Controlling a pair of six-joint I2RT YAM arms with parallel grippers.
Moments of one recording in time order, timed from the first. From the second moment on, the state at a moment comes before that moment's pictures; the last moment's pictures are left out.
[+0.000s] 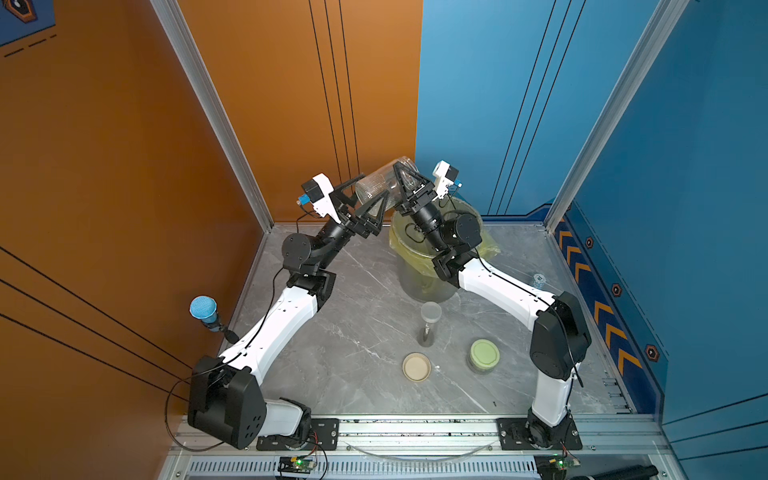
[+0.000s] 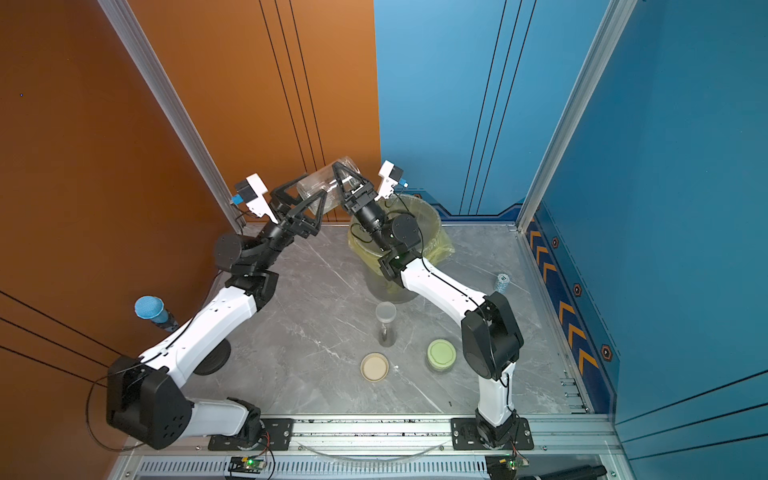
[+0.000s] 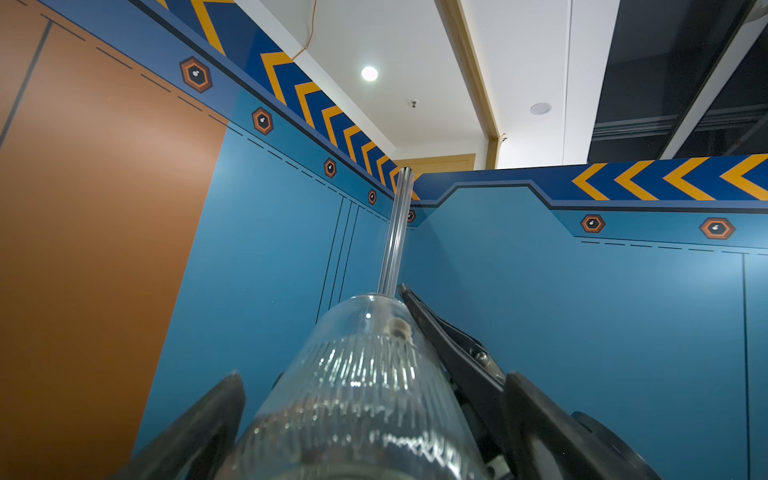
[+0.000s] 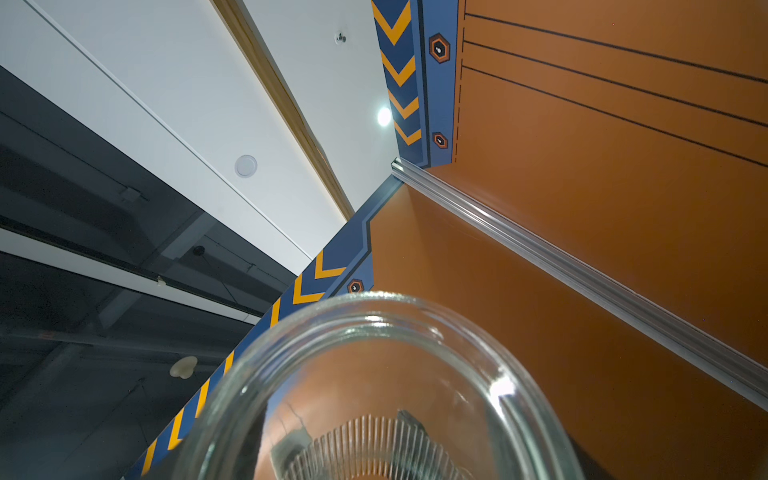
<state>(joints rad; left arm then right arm) -0.32 1.33 1.11 0.90 0.41 -0.56 0.68 1.88 1.63 0.97 -0.17 1.29</state>
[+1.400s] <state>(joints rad) -0.32 0.38 0.98 -0.30 0.04 -0.10 1.07 2.38 1.54 0.67 0.15 0.05</state>
